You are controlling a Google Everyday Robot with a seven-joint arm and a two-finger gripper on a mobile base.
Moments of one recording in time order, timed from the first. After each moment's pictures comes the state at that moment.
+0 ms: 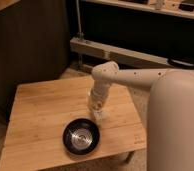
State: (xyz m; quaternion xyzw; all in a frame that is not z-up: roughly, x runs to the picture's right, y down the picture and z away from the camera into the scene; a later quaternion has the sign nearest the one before) arm -0.009 0.075 0.799 -0.34 0.12 0.57 0.74
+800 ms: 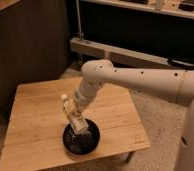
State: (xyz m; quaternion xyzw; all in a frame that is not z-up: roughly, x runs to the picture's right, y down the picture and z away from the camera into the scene) arm -0.103 0.112 0.680 -0.44 0.01 0.50 0.75
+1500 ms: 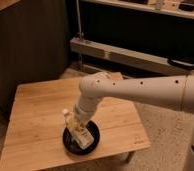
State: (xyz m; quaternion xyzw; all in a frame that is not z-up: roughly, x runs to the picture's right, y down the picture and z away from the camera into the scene) arm -0.089 0.170 0.678 -0.44 0.04 0.45 0.77
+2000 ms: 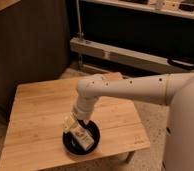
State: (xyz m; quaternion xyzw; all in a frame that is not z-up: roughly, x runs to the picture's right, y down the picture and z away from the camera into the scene) arm -0.104 0.174 0.716 -0.45 0.05 0.45 0.77
